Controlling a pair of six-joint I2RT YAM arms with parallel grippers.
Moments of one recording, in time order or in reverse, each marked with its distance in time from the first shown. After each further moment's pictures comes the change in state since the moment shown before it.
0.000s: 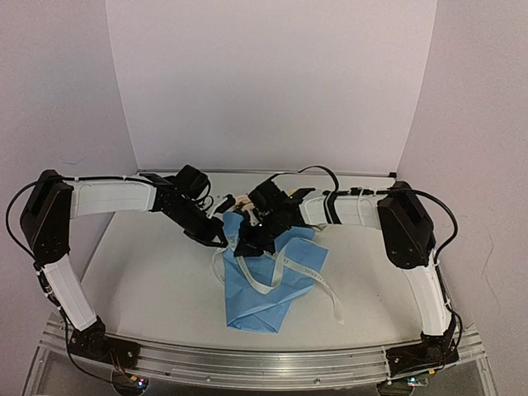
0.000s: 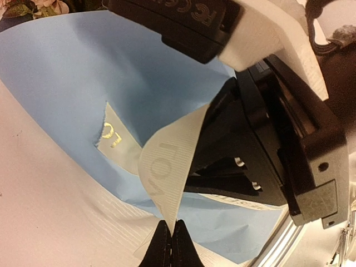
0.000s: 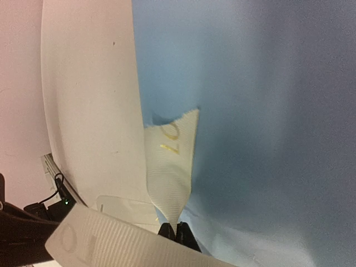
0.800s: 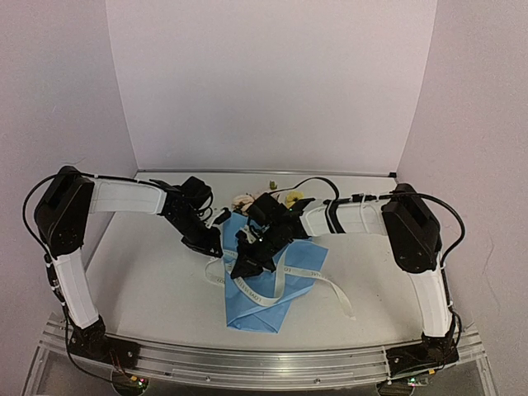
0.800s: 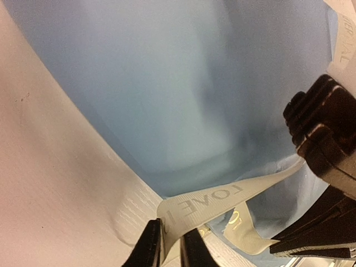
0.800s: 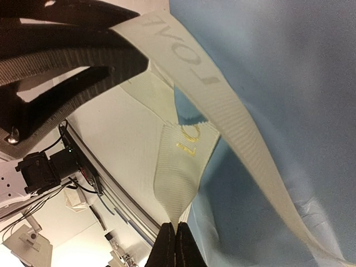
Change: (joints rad) left arm 0.027 0.116 0.000 -0.025 -0.057 -0.022; right arm 0.053 -0.066 -0.134 0.007 -0.188 0.022
